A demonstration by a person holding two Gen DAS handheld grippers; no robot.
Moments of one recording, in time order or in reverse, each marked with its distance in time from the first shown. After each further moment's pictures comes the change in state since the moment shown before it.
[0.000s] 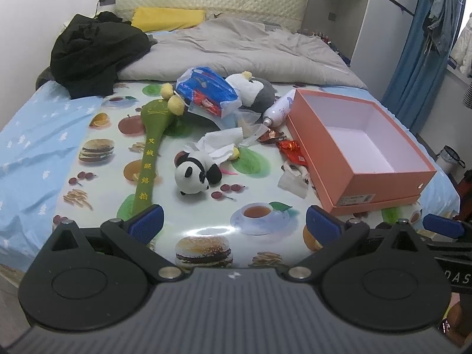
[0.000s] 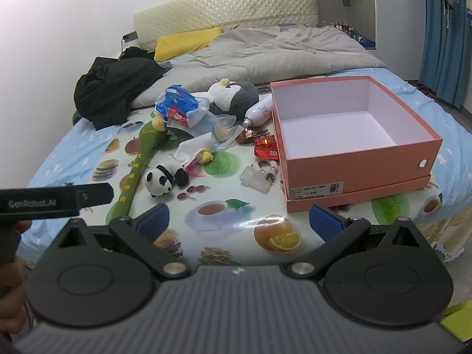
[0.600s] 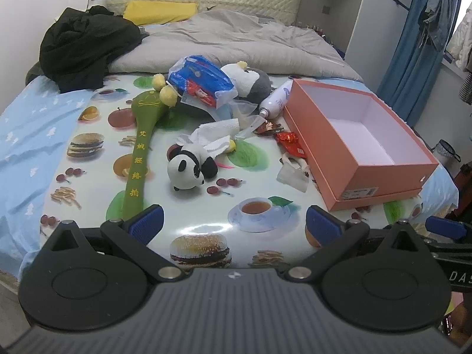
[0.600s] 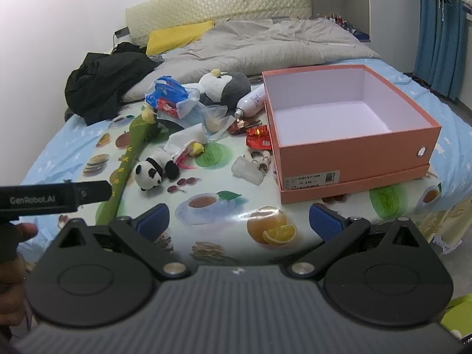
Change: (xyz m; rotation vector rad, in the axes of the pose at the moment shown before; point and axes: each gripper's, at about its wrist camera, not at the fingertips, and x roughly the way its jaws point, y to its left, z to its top) left arm 0.028 0.007 -0.003 0.015 0.024 -0.028; right arm 0.016 -0.005 -0.010 0.022 0.026 -0.020
